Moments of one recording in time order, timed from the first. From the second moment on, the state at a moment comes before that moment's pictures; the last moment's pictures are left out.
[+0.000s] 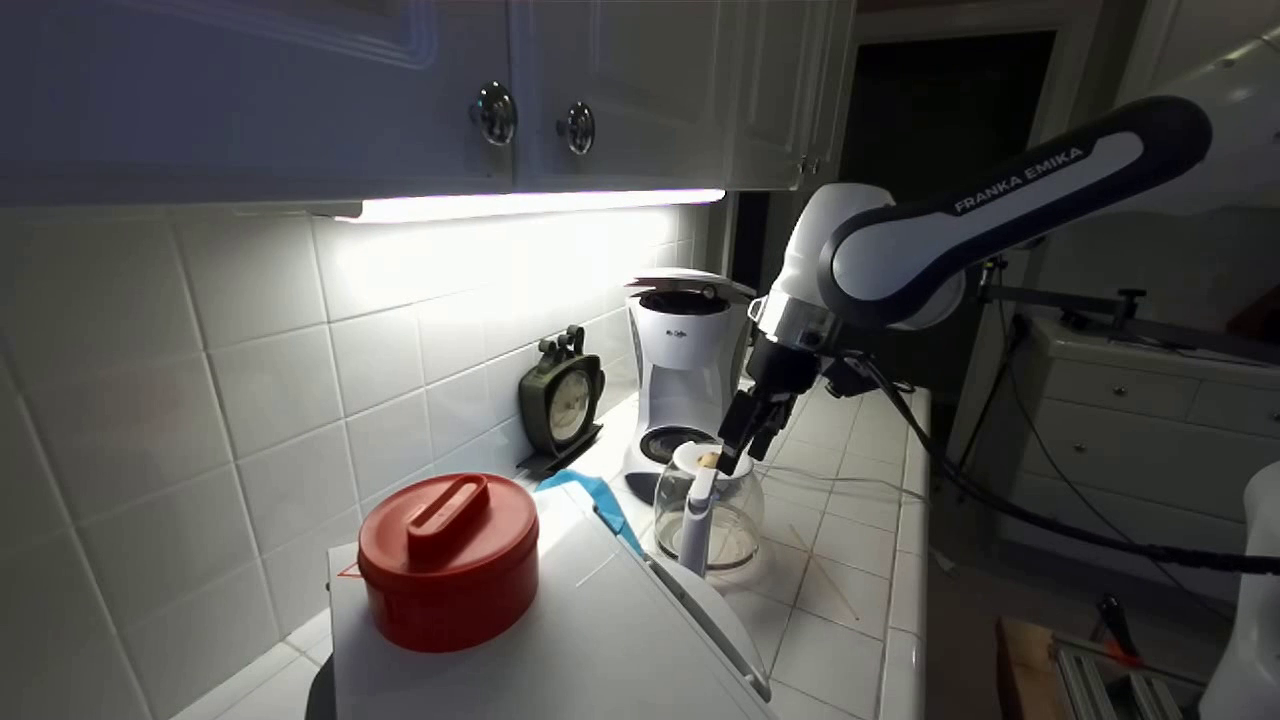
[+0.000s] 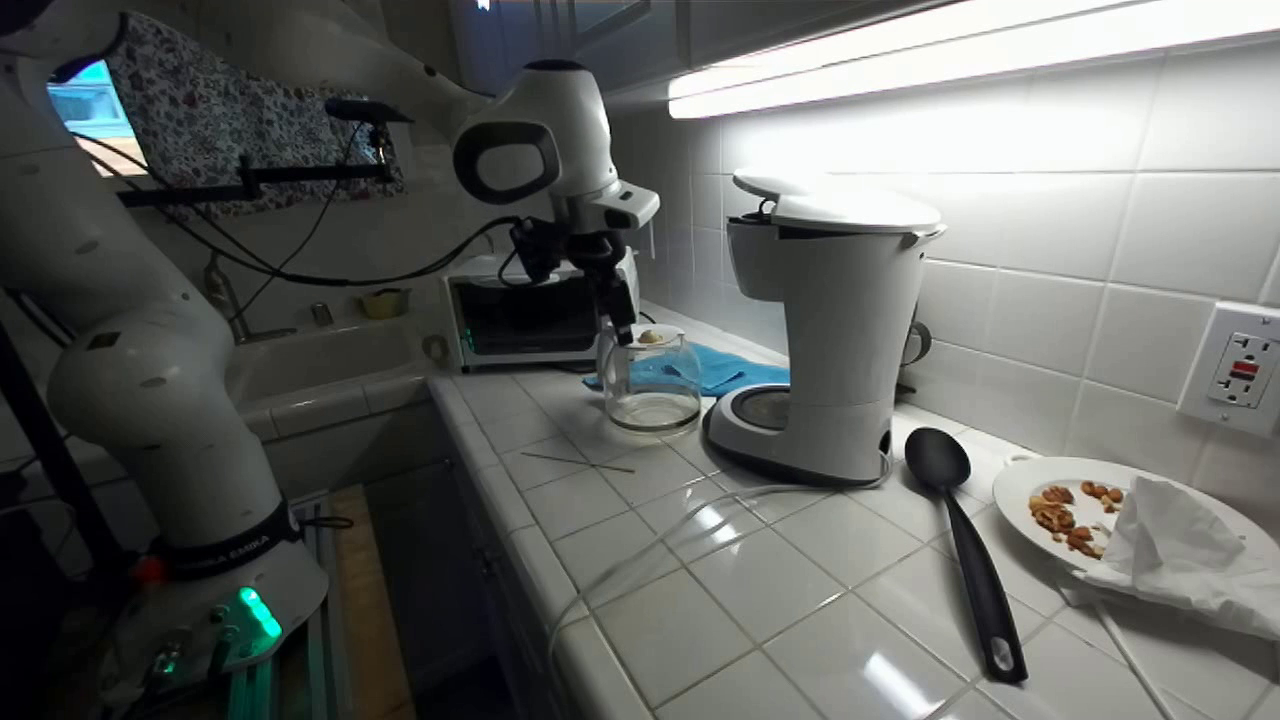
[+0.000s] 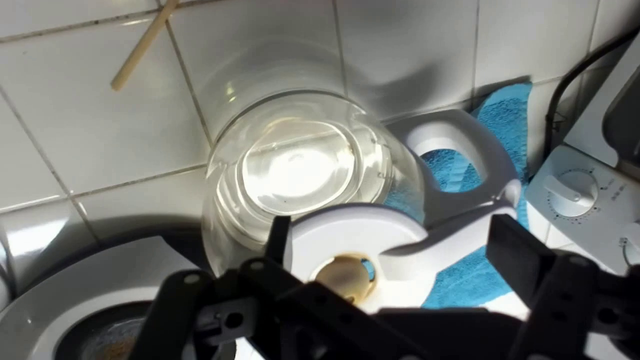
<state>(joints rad) -0.06 -0.23 -0.10 -2.41 0.24 2.38 -0.09</state>
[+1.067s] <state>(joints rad) -0.05 -0.20 -0.16 -2.40 0.23 2.51 -0.44</state>
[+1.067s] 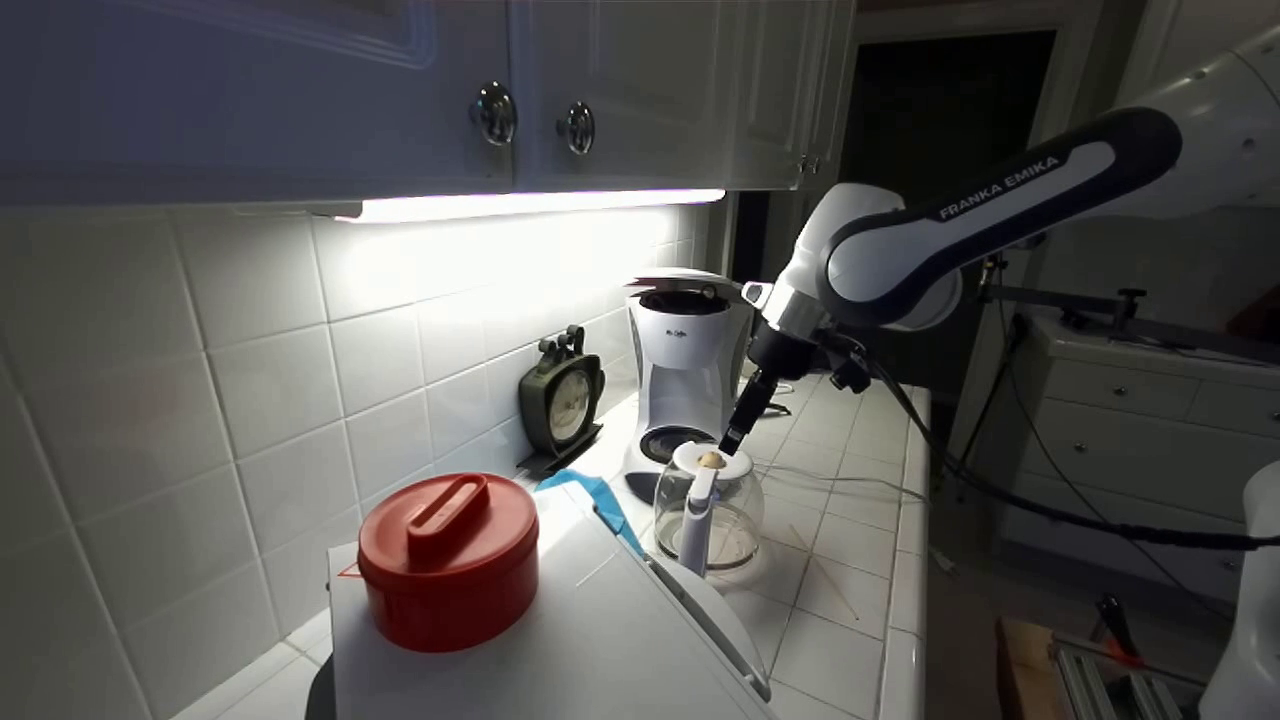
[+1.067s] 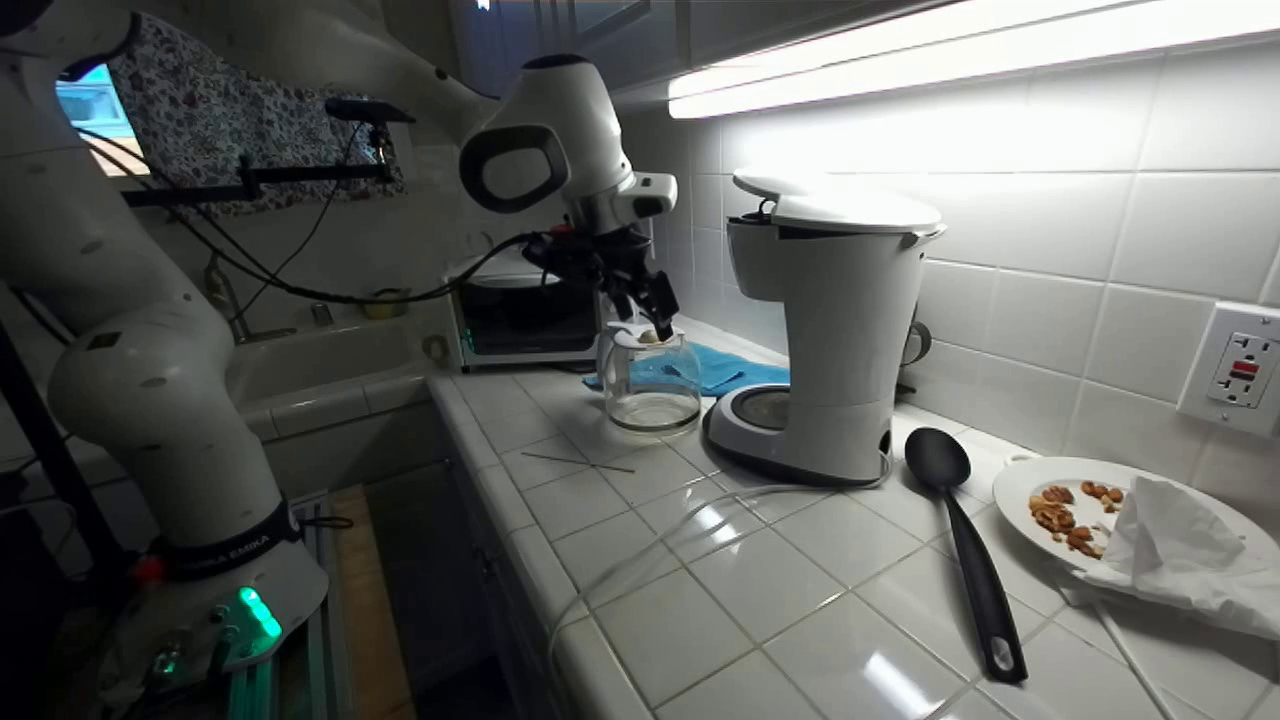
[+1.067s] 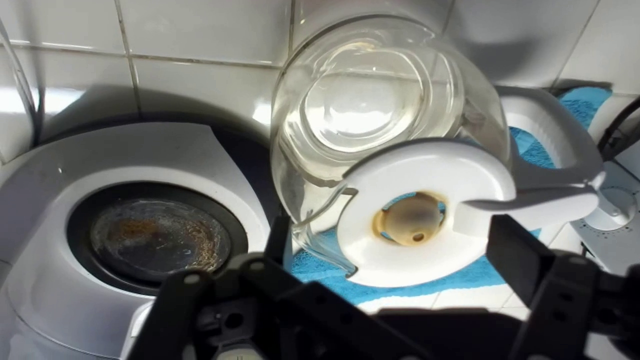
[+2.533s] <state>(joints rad) -0.02 -0.10 -0.18 -2.35 0.48 2.54 -0.63</state>
